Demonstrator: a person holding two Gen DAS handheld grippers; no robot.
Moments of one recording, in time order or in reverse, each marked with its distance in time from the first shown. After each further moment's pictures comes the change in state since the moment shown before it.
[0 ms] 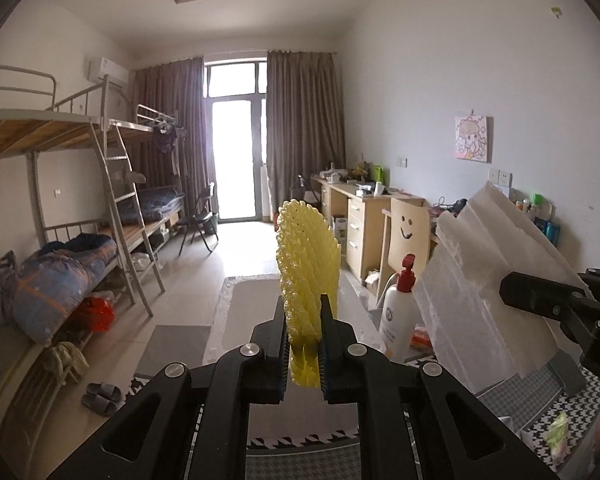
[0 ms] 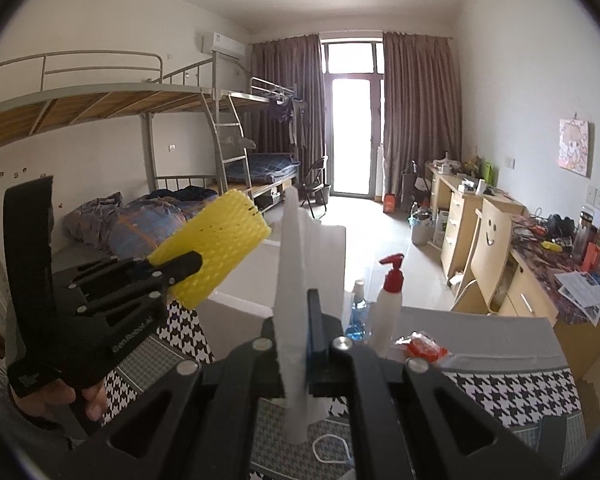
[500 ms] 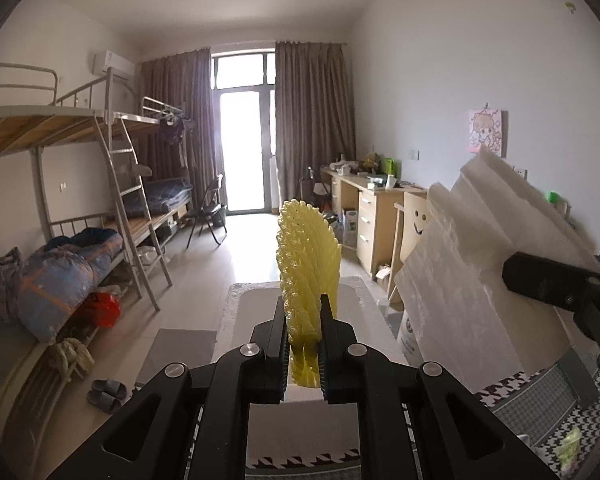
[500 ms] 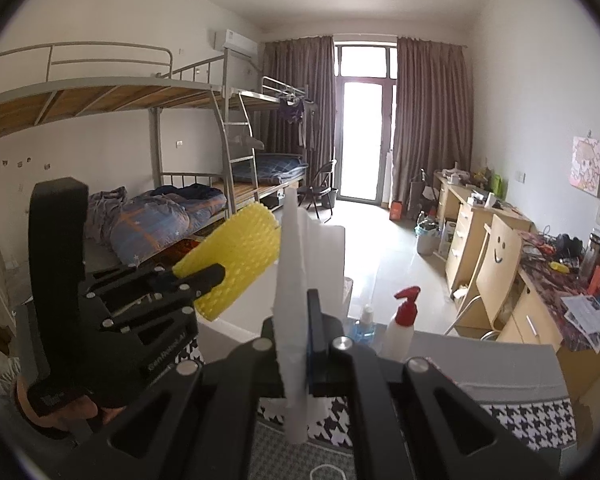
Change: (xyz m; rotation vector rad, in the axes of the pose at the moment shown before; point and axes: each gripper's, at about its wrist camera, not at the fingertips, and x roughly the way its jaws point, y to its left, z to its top) left arm 0.034 0.005 0.010 -0.007 0.037 0.041; right arm 0.030 0.004 0.024 -0.049 -0.002 0.013
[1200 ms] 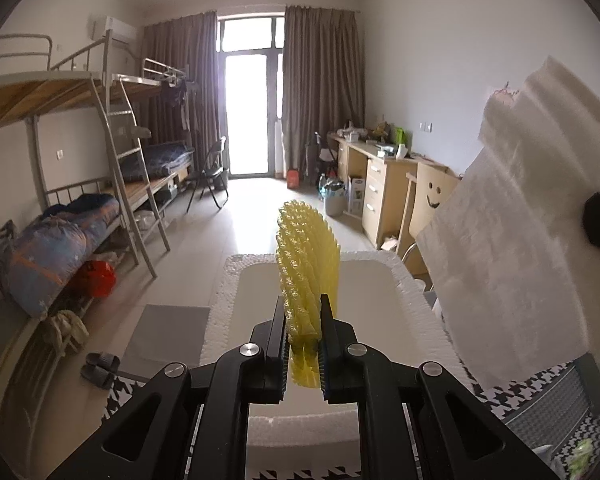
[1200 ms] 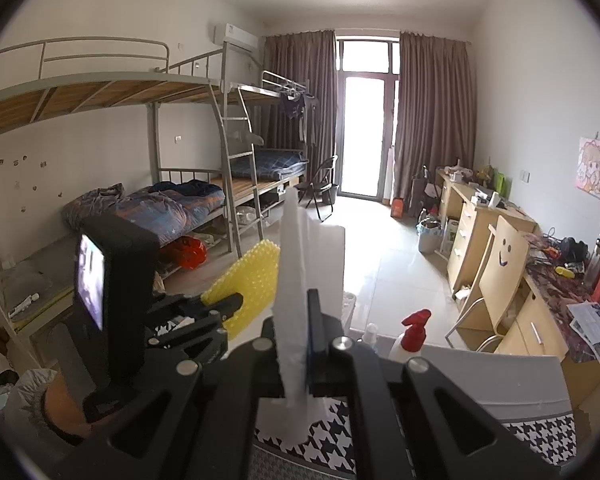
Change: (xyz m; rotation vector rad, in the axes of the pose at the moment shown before) left arm 0.060 0.013 -0.003 -0.034 0.135 0.005; right arm 0.029 -0.003 0.016 -0.002 0.025 0.007
